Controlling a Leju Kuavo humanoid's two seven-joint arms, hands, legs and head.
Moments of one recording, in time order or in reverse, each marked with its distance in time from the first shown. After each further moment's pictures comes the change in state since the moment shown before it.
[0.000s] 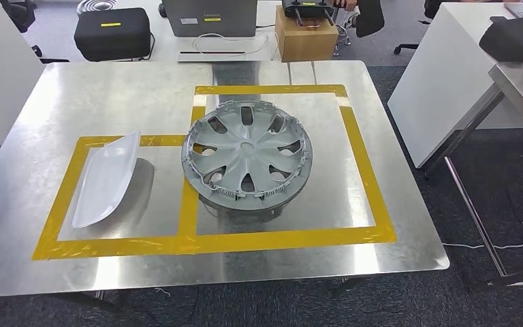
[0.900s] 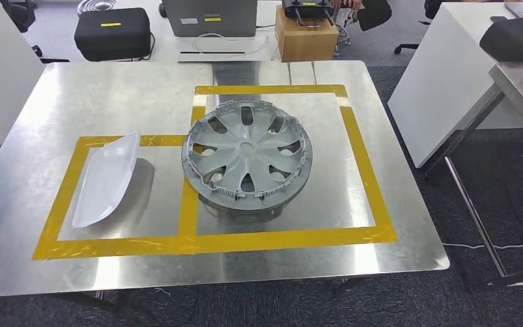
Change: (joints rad) left arm 0.000 0.000 0.043 -0.016 0.000 0.001 -0.002; right arm 0.000 0.000 0.000 0.000 0.000 0.000 0.000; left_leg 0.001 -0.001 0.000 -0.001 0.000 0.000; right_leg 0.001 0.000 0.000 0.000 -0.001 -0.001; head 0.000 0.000
